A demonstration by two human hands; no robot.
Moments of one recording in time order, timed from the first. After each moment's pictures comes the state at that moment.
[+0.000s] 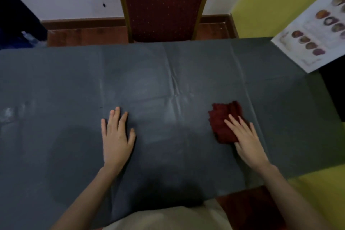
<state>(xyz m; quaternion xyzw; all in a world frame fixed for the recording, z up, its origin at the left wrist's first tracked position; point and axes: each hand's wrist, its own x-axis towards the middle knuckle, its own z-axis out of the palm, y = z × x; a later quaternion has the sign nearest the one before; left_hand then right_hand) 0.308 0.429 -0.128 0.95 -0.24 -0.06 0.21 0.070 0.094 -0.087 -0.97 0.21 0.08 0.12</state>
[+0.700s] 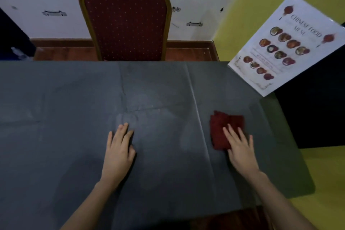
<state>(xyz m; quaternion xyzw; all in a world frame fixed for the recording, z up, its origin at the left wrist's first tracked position) 0.211 0.265 -0.126 0.93 -0.30 -0.05 0.21 0.009 -0.078 -0.095 -0.96 0.26 0.07 0.03</state>
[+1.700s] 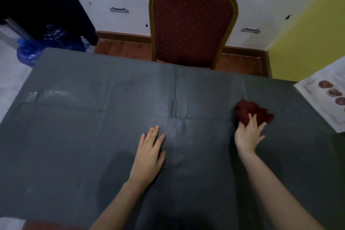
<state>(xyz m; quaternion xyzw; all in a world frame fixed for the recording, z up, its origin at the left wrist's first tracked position) 0.235 0.310 -0.117 0.94 -0.26 -0.10 0.18 0.211 -0.005 -0.108 -0.84 0.48 -0.03 0.27</state>
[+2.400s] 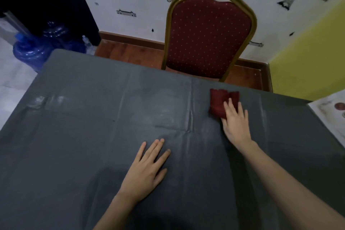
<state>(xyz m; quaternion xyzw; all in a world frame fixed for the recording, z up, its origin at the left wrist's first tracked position) 0.265 0.373 -0.127 0.92 -0.38 -0.06 0.08 0.304 0.030 -0.112 -0.99 0.15 0.02 0.03</state>
